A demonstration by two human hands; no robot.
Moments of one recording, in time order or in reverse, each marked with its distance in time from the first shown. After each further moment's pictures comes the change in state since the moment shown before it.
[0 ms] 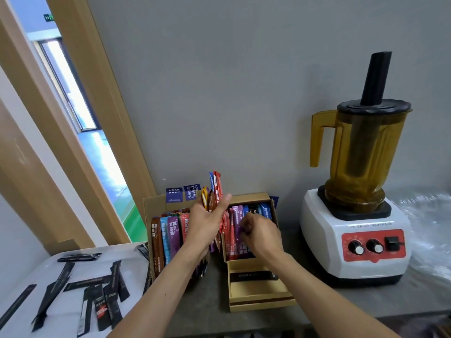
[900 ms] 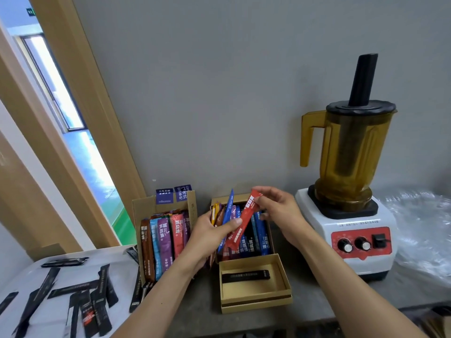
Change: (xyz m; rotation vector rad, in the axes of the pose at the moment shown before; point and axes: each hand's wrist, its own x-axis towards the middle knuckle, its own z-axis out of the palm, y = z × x) left_hand -0.011 -0.011 0.009 0.112 -0.285 -0.166; right_hand 0.007 0.008 -0.091 1.000 -0.044 0.170
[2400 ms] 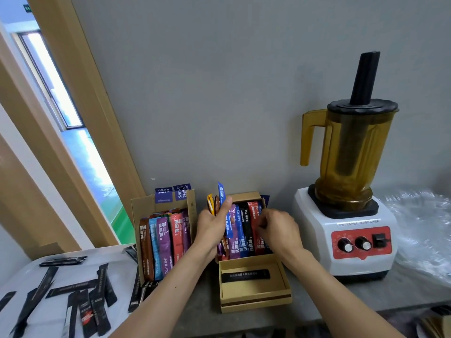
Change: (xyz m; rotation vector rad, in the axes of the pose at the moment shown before) left_hand 0.025 -0.001 0.022 -0.266 0.195 -0.055; right_hand -0.003 0.061 -0.002 -1.071 0.159 -0.214
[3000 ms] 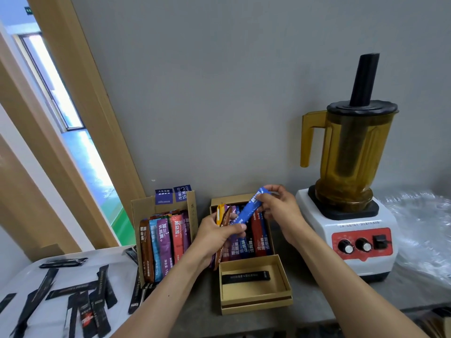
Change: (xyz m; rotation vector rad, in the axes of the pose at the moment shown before) left_hand -0.008 -0.004 -0.015 0.137 -0.207 0.003; right_hand 0.026 -0.031 -0.044 1.067 -0.041 0.354
